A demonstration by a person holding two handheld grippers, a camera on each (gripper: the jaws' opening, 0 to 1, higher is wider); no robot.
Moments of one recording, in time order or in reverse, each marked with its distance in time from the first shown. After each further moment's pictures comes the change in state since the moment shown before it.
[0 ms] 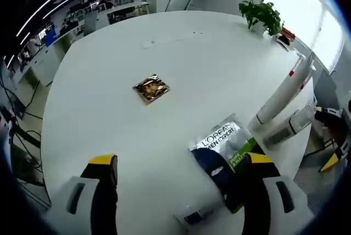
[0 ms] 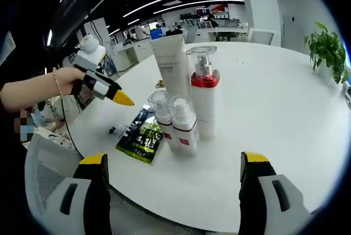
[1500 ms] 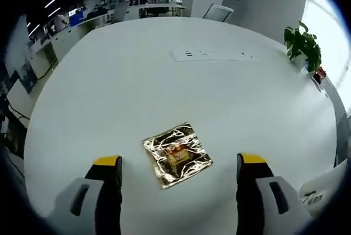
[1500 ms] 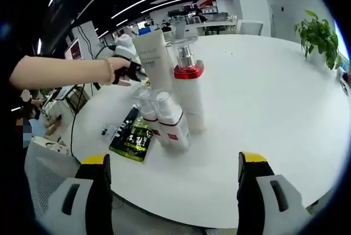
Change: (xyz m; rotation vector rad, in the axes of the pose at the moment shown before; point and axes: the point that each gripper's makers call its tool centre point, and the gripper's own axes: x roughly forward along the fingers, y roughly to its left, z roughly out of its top) left arm 0.102 0.041 0.076 -0.215 -0.075 0.152; right arm 0.000 -0.009 -0.007 0.074 0.026 -0.040
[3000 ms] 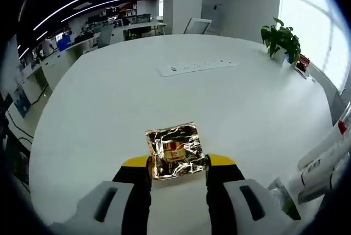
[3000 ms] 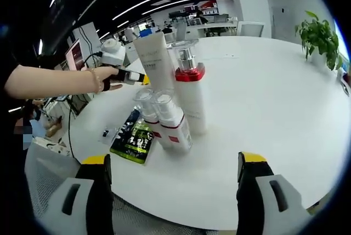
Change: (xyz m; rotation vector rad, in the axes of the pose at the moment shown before) left arm -0.027 0.006 0.008 0.109 -0.149 -0.084; right arm 0.000 0.001 0.004 -0.005 -0.022 0.014
